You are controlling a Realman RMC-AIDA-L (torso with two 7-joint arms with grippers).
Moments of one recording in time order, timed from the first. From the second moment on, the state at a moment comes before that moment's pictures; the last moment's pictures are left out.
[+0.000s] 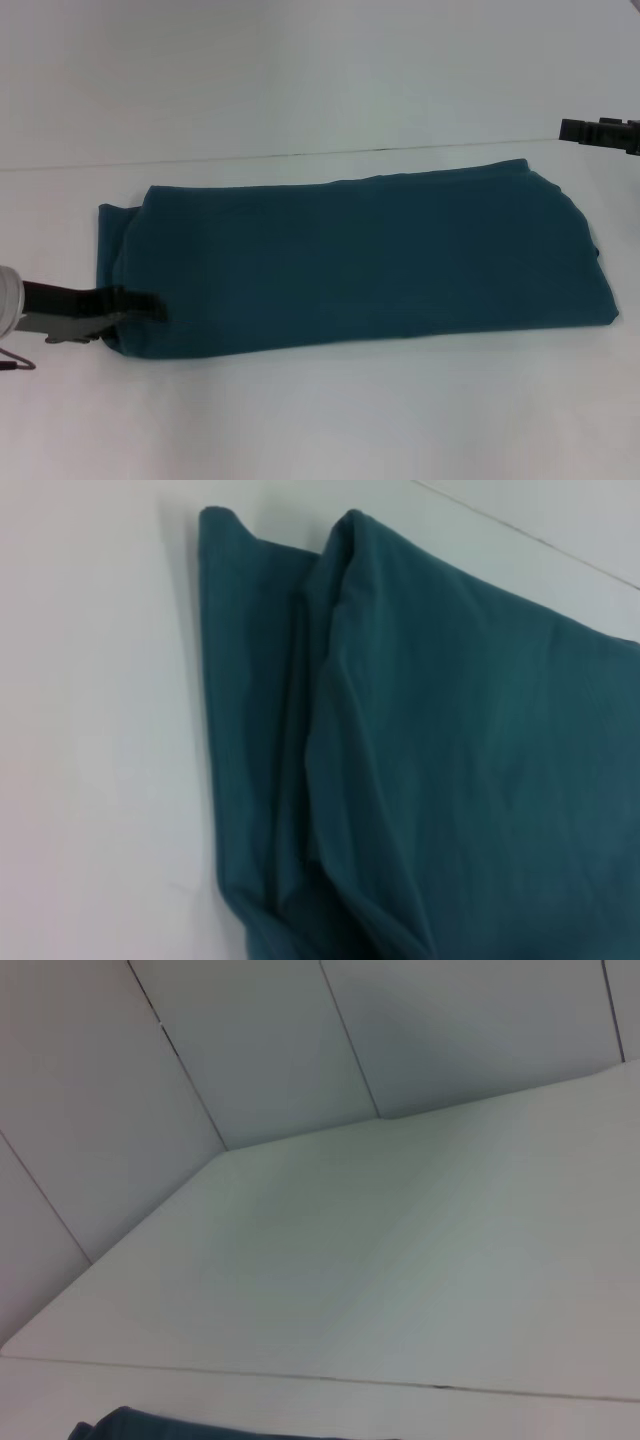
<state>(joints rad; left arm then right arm) -0.67 -2.12 0.70 0.89 2.61 1.30 -2.68 0.59 1.91 -0.49 -0.78 -2.08 -1.33 1.94</state>
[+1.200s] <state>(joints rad) -0.66 -2.10 0.70 0.91 2.67 1.39 -2.69 0.60 1.90 -0.49 -0.78 -2.08 -1.33 1.95</state>
